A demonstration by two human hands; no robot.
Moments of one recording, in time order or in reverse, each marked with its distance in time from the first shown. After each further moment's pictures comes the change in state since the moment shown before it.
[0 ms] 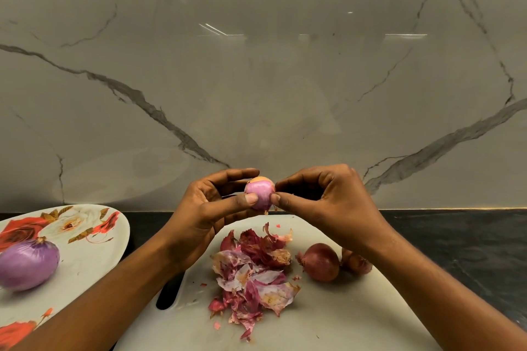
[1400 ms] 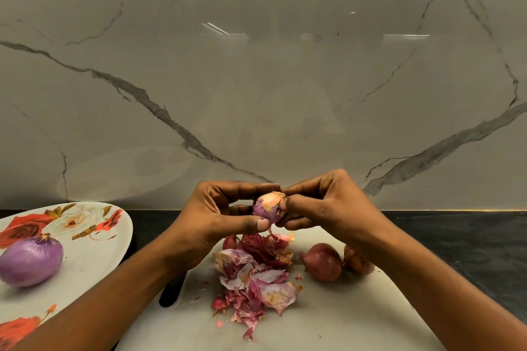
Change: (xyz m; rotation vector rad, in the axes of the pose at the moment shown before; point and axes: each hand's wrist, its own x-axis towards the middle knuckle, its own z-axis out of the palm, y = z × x) left_hand -0.005 -0.001 0.003 0.209 -0.109 0.103; right_hand 0.003 -0.003 -0.002 0.338 -0.178 0.321
